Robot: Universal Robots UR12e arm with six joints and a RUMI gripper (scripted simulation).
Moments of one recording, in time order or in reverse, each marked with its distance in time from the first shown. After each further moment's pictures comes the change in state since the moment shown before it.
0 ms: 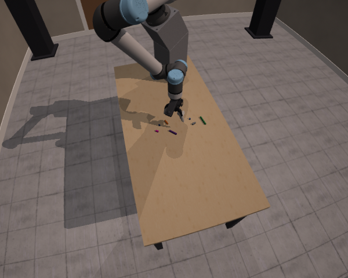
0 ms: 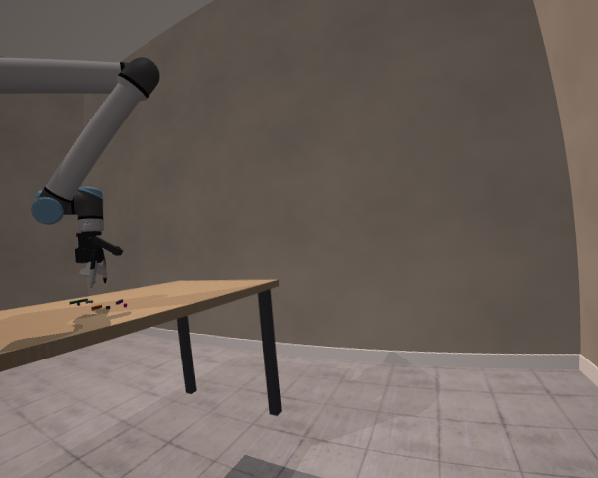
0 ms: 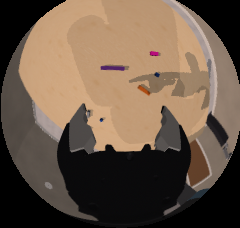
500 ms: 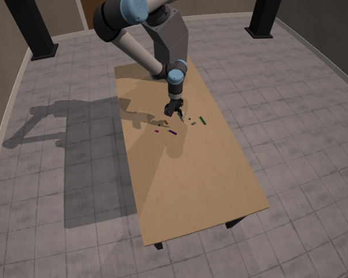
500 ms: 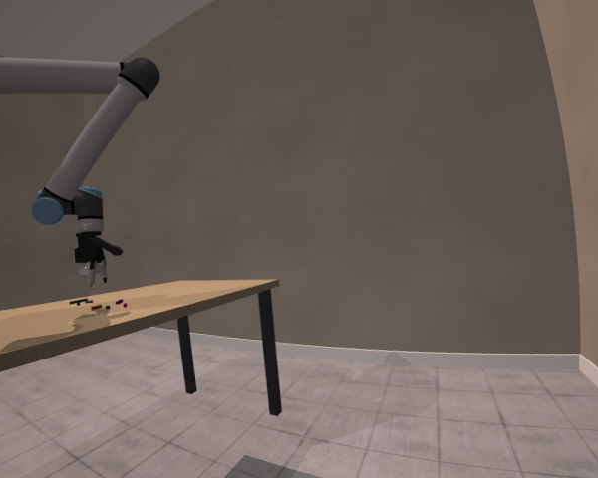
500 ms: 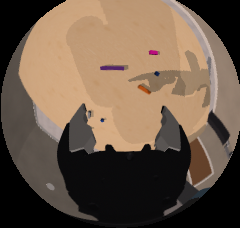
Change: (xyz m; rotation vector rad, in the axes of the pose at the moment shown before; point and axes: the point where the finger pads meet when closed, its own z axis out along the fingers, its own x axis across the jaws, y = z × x) arm 0.000 0.001 0.000 0.000 0.000 0.024
